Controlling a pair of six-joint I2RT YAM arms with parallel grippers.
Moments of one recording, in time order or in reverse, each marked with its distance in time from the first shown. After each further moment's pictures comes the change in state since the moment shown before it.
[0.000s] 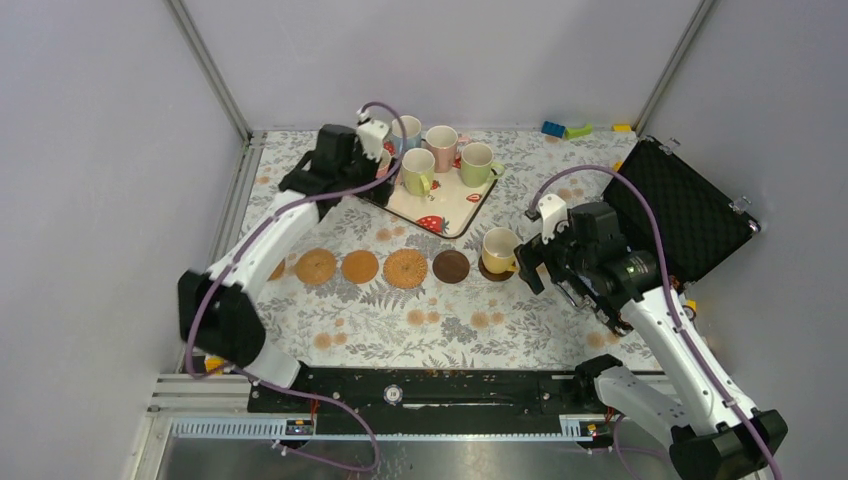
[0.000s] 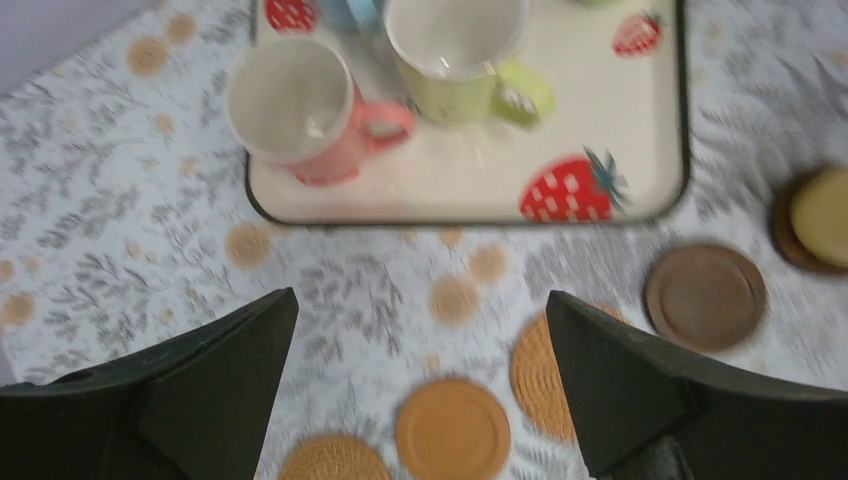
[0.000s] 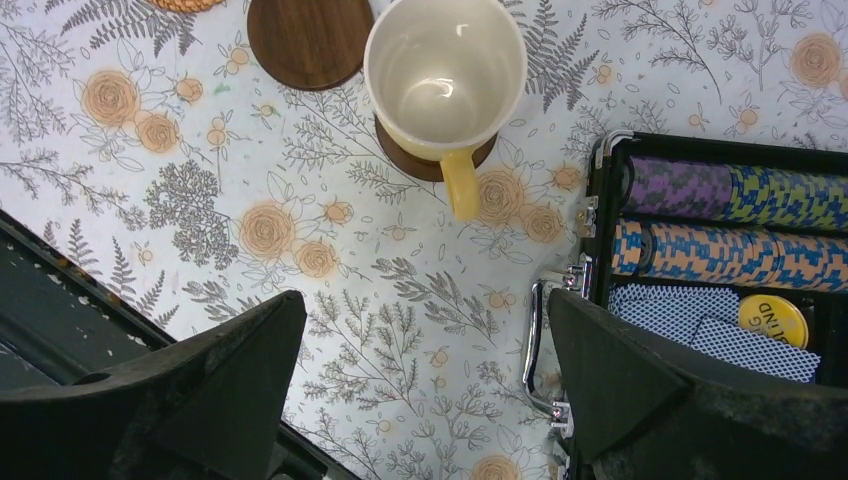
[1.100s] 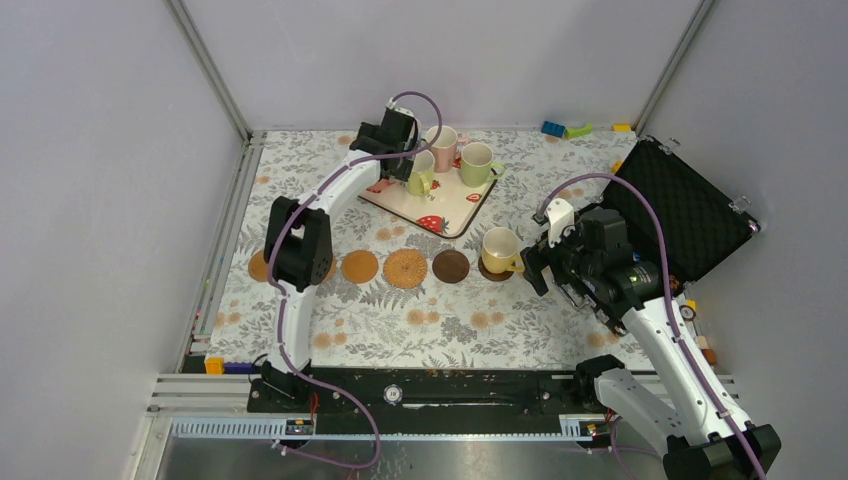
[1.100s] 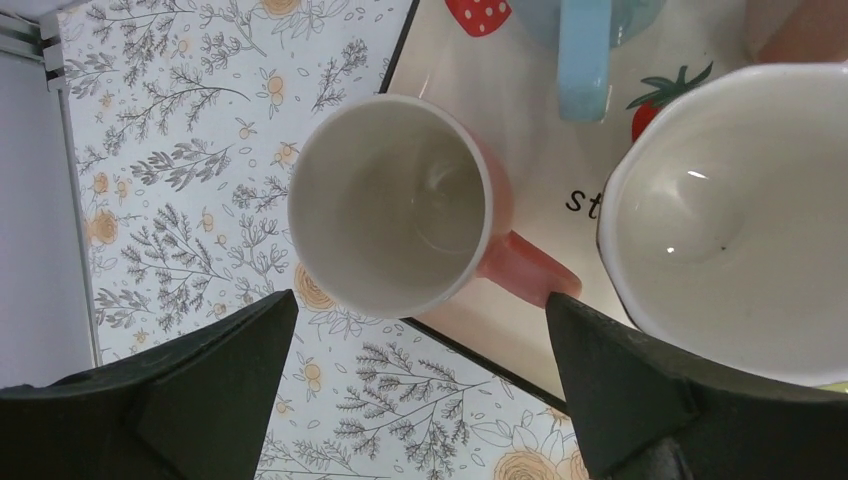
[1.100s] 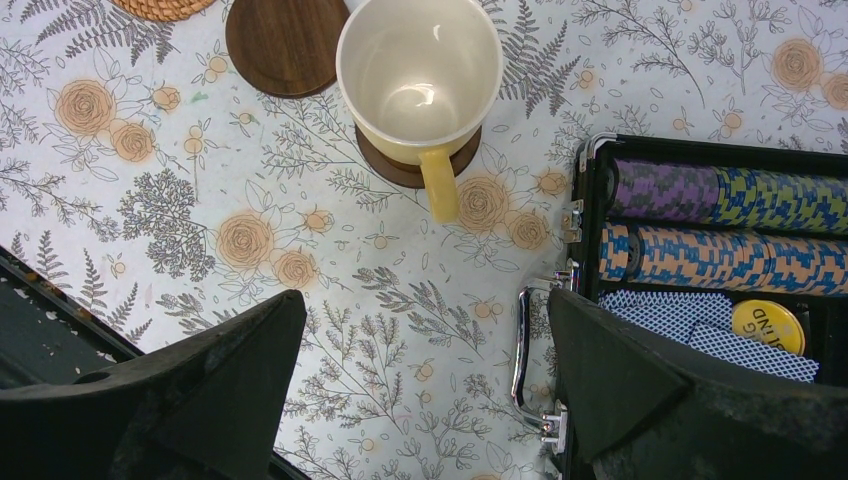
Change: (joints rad) left arm -0.084 0.743 0.639 -0.118 -0.620 -0.175; right arm -0.077 -0.074 -0.106 0.075 -0.059 -0.051
